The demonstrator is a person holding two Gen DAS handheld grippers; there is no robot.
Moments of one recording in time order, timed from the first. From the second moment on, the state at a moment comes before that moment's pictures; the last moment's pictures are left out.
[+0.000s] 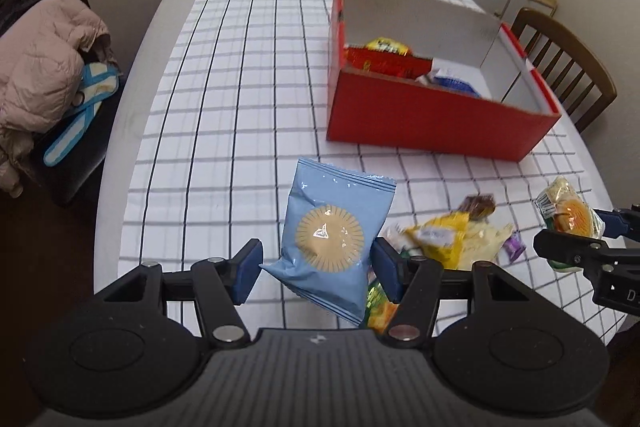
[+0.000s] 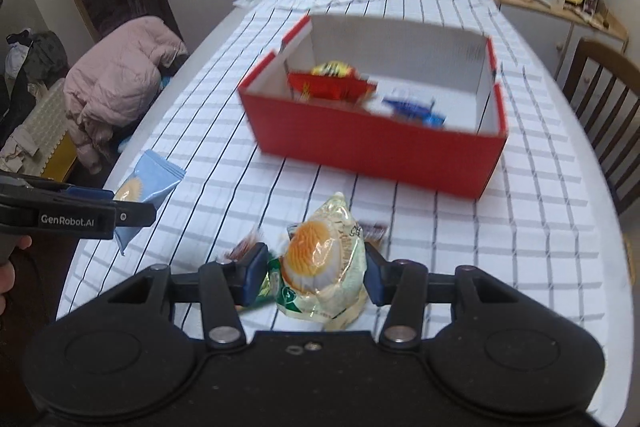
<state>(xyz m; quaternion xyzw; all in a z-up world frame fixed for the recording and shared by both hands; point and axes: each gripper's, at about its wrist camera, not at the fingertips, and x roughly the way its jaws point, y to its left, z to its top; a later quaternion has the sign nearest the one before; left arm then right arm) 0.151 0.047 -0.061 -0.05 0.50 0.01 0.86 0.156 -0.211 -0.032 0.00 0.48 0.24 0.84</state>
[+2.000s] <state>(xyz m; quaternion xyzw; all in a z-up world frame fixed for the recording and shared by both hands) 0.409 -0.042 -0.101 0.05 0.53 0.06 0.84 0.394 -0.202 -0.121 -0.09 0.50 0.27 0.82</state>
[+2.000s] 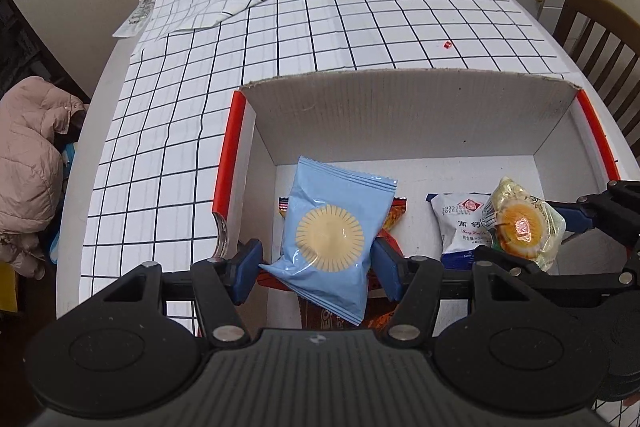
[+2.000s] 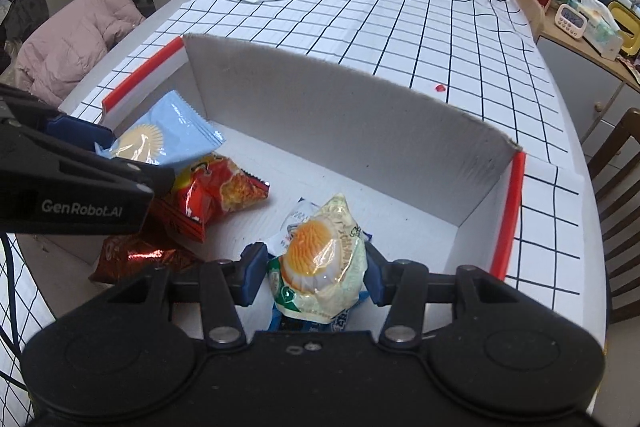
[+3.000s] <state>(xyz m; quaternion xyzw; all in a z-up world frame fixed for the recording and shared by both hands) 0.371 -0.034 -0.078 0.03 0.52 0.04 0.85 0.361 -0.222 -0.086 -0.06 0.48 0.25 0.84</state>
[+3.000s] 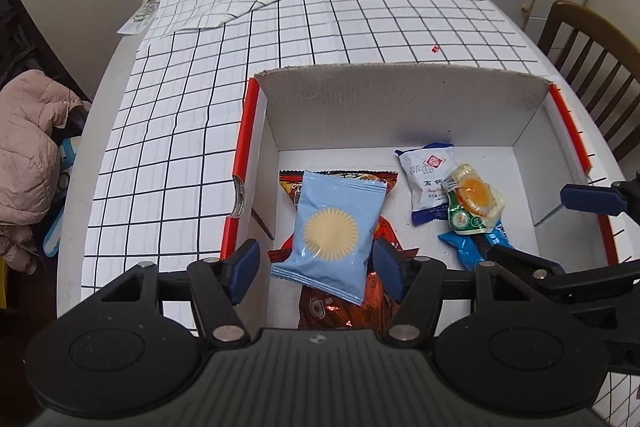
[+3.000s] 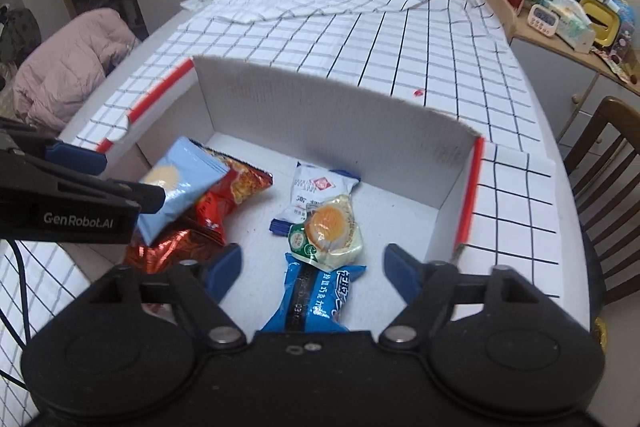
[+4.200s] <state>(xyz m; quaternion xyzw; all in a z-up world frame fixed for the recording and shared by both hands) 0.218 -0.002 -0.002 -0.02 0.43 -0.05 0.90 0.215 -0.241 0.013 0.01 0.40 0.27 0.88</state>
